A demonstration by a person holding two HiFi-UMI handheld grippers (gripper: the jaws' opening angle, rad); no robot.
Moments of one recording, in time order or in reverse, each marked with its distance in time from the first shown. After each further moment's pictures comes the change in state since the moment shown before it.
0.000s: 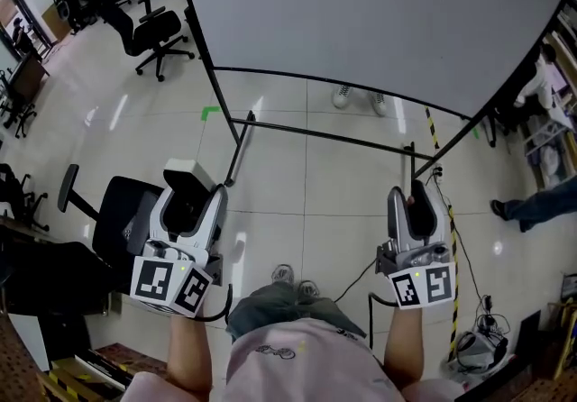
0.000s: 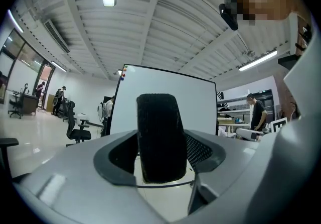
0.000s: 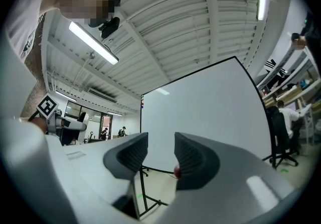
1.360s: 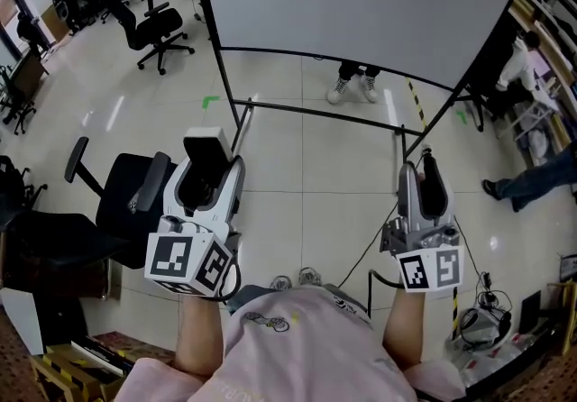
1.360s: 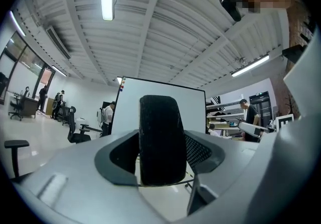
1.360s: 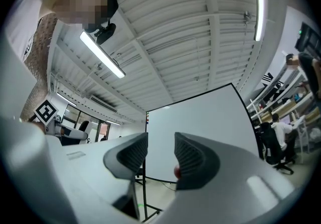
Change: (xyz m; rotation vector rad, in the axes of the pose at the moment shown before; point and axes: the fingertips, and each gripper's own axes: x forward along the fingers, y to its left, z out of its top) left arm -0.140 -0.056 0.024 0.015 -0.063 -0.021; right arm -0.139 0.075 0.083 -0.036 -0.134 -0.031
